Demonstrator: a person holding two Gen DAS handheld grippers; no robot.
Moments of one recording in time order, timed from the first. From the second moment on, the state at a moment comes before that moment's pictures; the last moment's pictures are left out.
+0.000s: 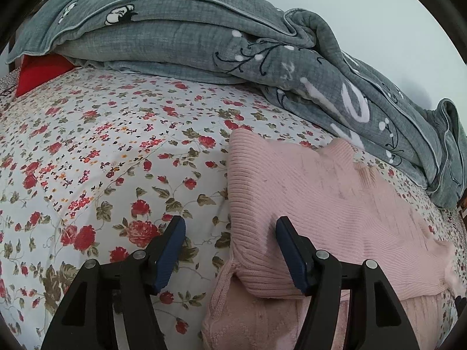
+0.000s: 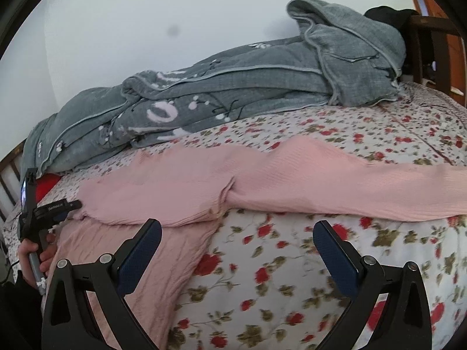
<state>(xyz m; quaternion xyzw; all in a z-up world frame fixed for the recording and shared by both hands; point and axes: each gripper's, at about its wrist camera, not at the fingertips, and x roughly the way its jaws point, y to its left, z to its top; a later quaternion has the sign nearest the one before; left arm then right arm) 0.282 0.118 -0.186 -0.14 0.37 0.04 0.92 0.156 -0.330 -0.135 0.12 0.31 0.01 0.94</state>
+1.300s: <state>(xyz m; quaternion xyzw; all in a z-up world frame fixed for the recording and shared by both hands) 0.285 0.112 -0.186 -0.13 0.38 0.03 0.92 0.074 -0.519 -0.152 0.24 0.27 -0.17 0.92</state>
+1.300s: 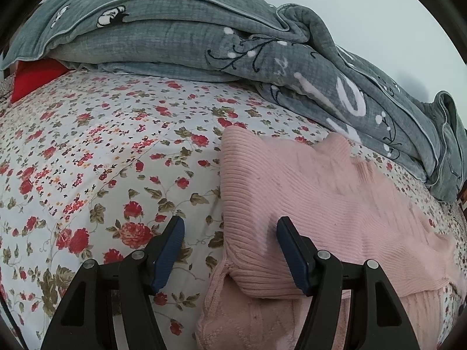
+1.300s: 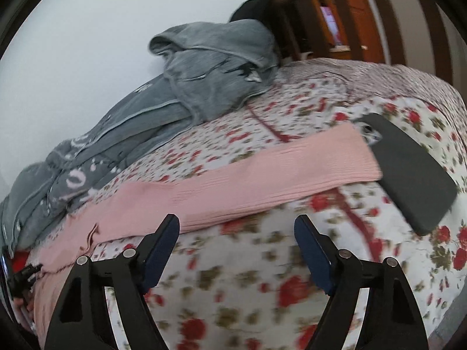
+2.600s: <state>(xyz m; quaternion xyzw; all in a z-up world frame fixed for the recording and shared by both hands) 0.247 0.183 -0.162 -0.20 0.33 0.04 0.92 0.184 -0.296 0.021 0.05 0.16 -0.11 0.98</state>
